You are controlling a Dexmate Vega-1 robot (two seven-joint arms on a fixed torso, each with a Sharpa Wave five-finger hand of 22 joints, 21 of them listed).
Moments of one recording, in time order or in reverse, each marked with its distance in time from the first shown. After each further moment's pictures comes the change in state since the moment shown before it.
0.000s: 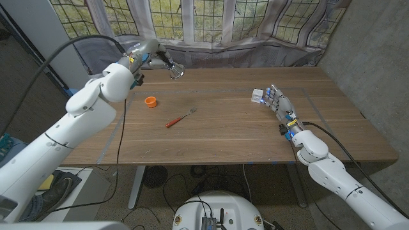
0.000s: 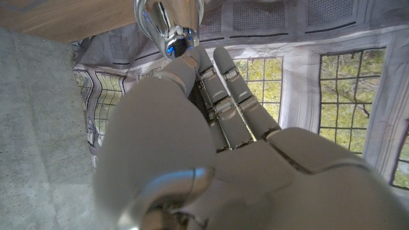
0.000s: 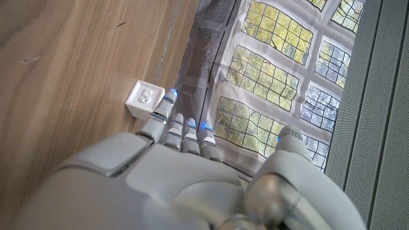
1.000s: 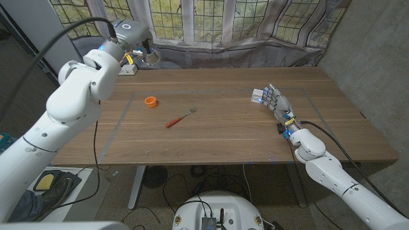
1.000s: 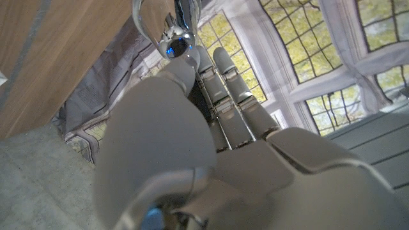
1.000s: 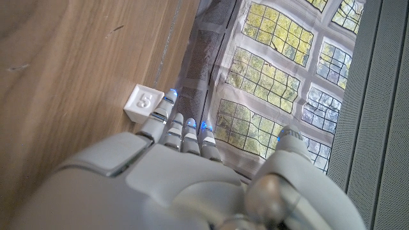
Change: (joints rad) left arm 0.149 -0.007 -0.200 -0.126 0.504 -0.122 -0.216; left_hand 0.000 0.001 -0.007 0.001 -0.004 0.004 -0.003 0.000 -0.005 -0.002 0.001 0.010 0.000 -0.001 0.001 0.007 0.006 0.005 -0.005 -0.022 0.000; right arm 0.031 0.014 -0.019 0.025 0.000 -0.007 0.010; right_hand 0.000 0.000 0.000 0.000 0.000 0.000 0.000 0.000 0.000 0.000 0.000 0.000 0.000 0.000 0.000 0.000 0.000 0.000 0.000 0.000 0.000
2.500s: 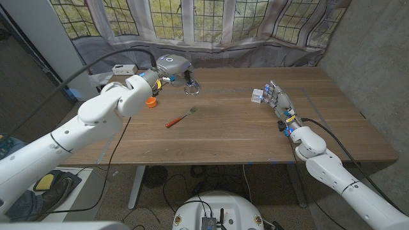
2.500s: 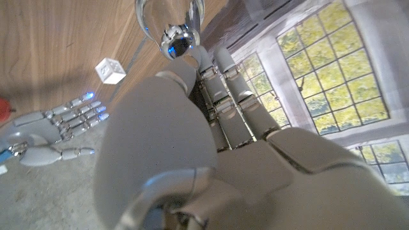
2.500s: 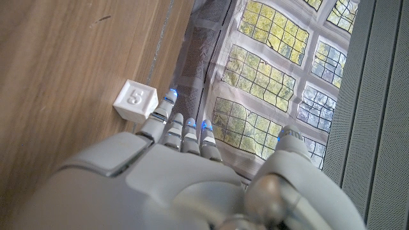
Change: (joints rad) left arm -0.138 0.152 0.348 0.049 -0.072 -0.074 0.119; left_hand 0.012 -0.003 -0.004 0.004 0.000 -0.004 0.014 0.000 0.000 -0.011 0.011 0.021 0.000 -0.001 0.001 -0.008 0.000 0.016 0.016 -0.015 0.000; right arm 0.025 0.009 0.002 0.014 -0.002 0.007 0.013; right_hand 0.000 0.000 0.000 0.000 0.000 0.000 0.000 0.000 0.000 0.000 0.000 0.000 0.000 0.000 0.000 0.000 0.000 -0.004 -0.004 0.000 0.000
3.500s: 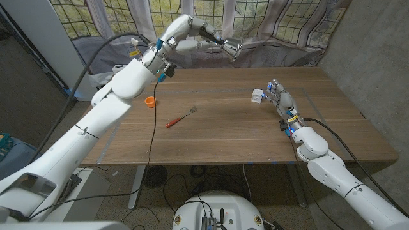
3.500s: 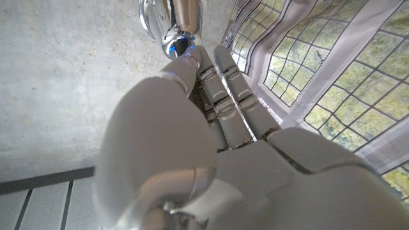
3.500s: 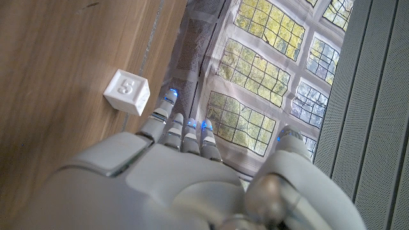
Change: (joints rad) left arm -0.099 -0.267 -0.064 0.251 -0.923 -0.563 0.130; left_hand -0.004 0.004 -0.002 -0.002 0.000 0.000 0.000 0.001 -0.006 -0.007 0.000 0.016 0.000 0.000 0.000 0.008 -0.009 0.010 0.000 -0.015 0.000; right arm -0.042 -0.017 0.027 -0.062 -0.022 0.005 -0.045; right_hand 0.000 0.000 0.003 -0.003 0.000 0.000 0.000 0.000 0.000 0.000 0.000 0.000 0.000 0.000 0.000 0.000 0.000 0.000 0.000 0.000 0.000
